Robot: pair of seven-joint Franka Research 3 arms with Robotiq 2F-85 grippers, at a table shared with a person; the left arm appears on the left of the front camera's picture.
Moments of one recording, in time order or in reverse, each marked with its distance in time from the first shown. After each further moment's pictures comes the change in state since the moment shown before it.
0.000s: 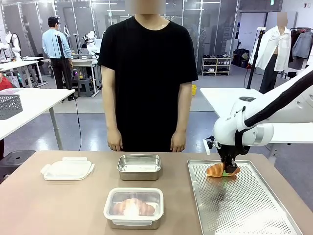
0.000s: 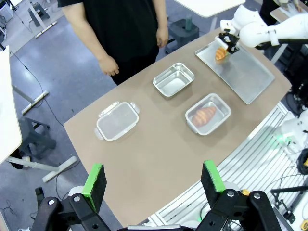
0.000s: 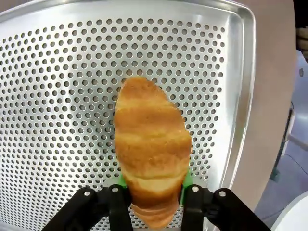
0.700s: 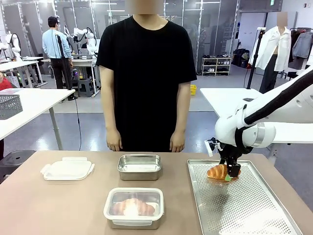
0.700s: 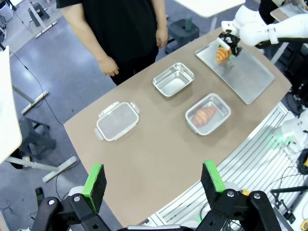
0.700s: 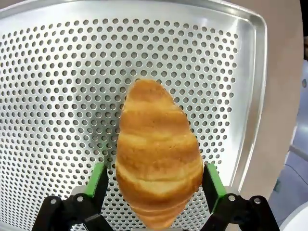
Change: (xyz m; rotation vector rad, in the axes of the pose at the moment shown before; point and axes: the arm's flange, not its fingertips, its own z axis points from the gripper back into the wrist) left arm 0.000 0.000 0.000 0.000 0.000 0.000; right arm -0.007 0.005 -0.009 0.028 -0.035 0.037
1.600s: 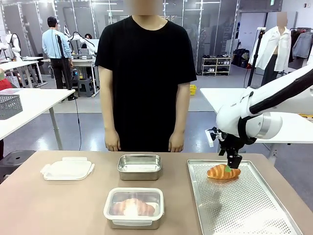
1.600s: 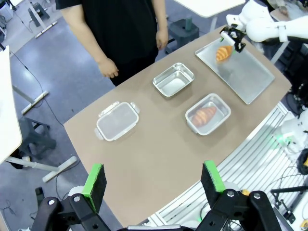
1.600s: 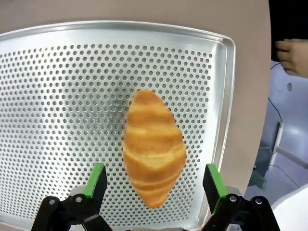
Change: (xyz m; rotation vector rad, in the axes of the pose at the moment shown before) left arm 0.000 0.000 0.000 0.000 0.000 0.000; right arm 0.011 0.009 0.049 -0.059 -0.044 0.014
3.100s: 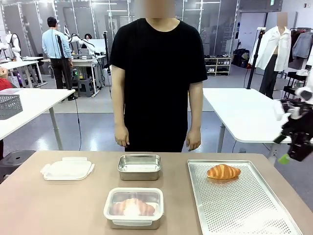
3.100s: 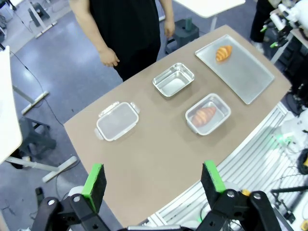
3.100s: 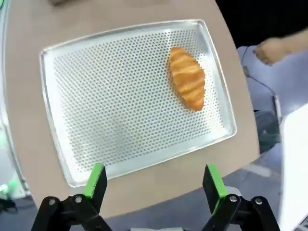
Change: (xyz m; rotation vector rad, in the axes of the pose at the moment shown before) left arm 0.000 0.000 0.000 0.000 0.000 0.000; right arm -0.101 0.134 0.186 -0.112 -0.183 -0.253
